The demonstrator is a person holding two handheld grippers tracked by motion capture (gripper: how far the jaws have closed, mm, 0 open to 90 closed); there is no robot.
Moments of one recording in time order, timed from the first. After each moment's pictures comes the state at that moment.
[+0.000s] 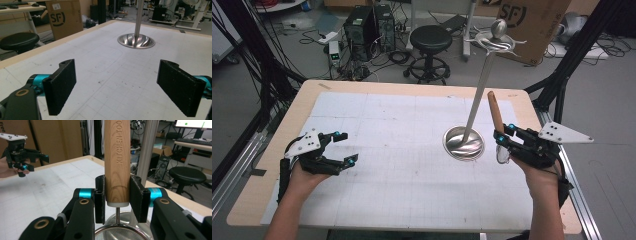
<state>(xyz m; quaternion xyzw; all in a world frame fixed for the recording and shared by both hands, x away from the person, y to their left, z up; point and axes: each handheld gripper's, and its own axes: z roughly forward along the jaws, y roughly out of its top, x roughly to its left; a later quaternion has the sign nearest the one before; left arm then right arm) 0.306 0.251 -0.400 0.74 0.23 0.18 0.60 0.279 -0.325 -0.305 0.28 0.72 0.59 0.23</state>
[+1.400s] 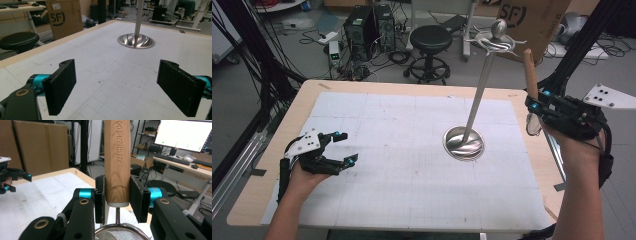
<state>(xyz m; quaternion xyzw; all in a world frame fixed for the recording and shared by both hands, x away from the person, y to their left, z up) 0.306 0.252 -0.400 0.74 0.22 0.18 0.60 0.288 -0.362 -0.215 0.28 0.71 0.58 0.30</state>
